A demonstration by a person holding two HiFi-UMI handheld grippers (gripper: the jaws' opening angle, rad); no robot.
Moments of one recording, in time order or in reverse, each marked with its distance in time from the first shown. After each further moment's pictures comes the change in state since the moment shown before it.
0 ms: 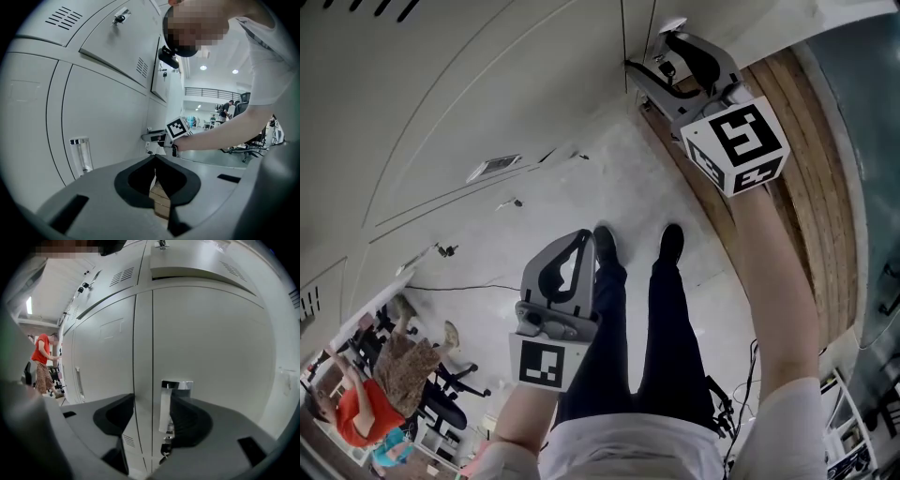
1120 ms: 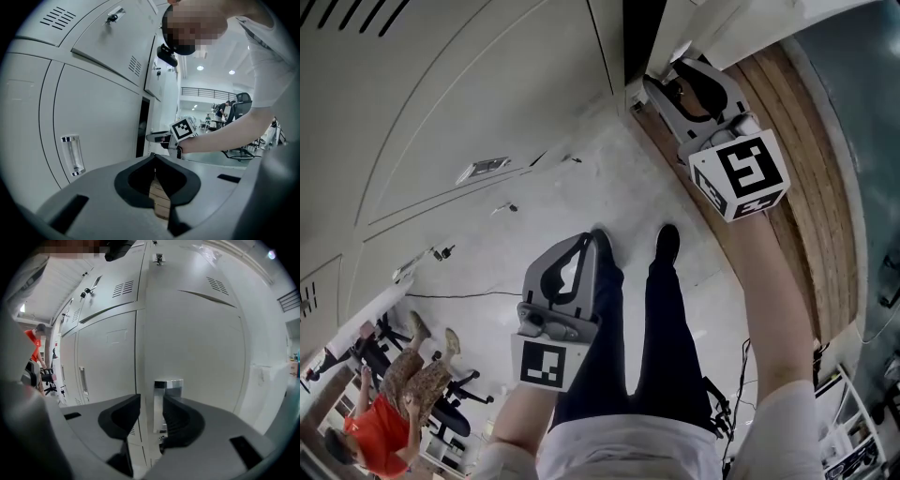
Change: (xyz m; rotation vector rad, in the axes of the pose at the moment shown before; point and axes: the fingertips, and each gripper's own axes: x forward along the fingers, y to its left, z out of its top) left arm 0.002 -0.022 -0.005 0.010 0.010 -0.045; right arm -0.050 -0.004 -0.015 0.028 -0.002 -0.088
